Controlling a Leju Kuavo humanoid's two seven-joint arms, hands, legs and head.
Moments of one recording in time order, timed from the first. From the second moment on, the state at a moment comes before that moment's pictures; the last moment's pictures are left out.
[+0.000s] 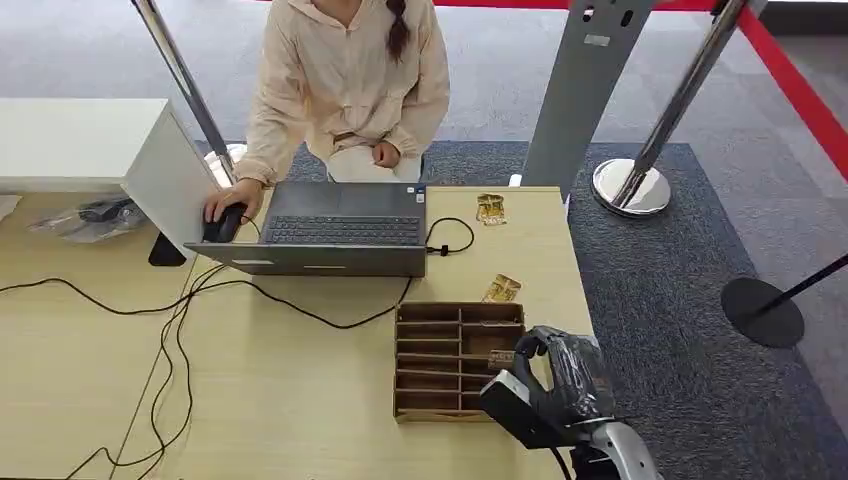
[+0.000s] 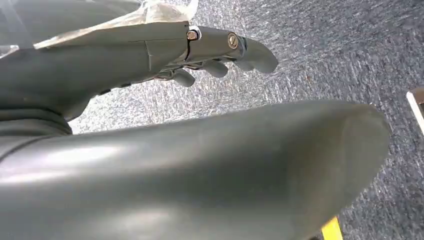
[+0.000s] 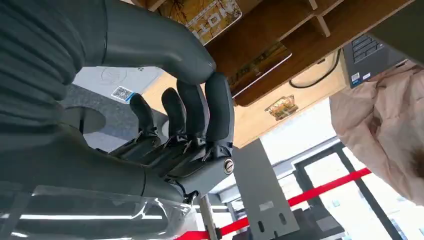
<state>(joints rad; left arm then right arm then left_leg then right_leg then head) -0.16 0.02 -1.33 -0.21 1.07 0.47 -0.13 0.01 -0.48 0.71 -1.75 0.85 -0.41 0.51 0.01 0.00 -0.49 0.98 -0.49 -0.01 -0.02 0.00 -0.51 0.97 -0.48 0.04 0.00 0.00</state>
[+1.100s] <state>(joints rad) -0.16 0.02 -1.33 -0.21 1.08 0.49 -0.15 0.03 -0.48 0.75 -1.77 0.87 -0.41 0.53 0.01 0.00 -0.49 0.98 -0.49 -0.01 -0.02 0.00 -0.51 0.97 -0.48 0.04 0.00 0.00</state>
